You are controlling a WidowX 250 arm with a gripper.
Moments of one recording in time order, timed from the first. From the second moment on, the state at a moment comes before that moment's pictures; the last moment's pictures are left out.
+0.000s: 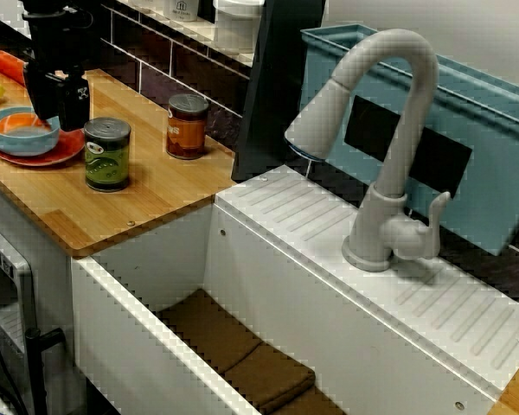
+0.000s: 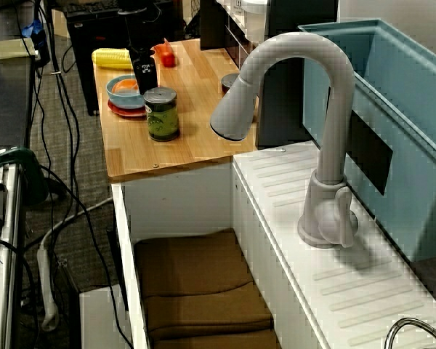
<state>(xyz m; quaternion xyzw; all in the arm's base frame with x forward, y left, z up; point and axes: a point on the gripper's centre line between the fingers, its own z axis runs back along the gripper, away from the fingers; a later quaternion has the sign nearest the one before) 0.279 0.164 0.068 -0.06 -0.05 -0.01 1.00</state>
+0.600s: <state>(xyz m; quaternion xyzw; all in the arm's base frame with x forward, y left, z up) 0.287 0.140 0.067 -0.09 -0.03 -0.01 1.00</state>
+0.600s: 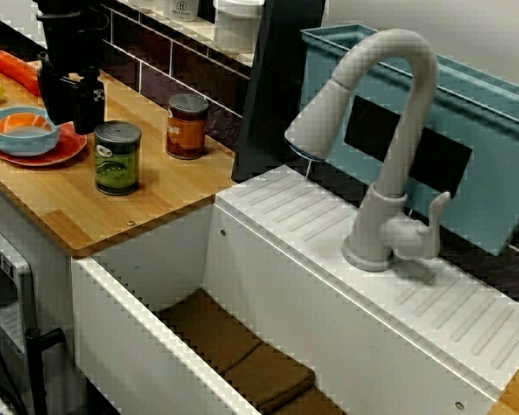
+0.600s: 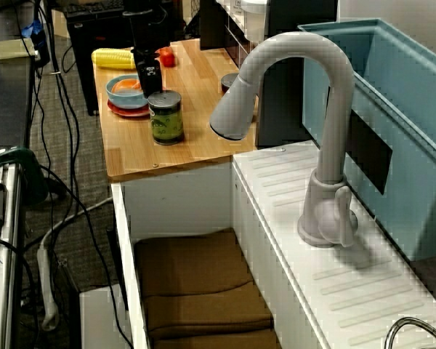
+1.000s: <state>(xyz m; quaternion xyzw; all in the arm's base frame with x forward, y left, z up) 0.309 0.145 0.070 -0.10 -0.04 -0.01 0.99</state>
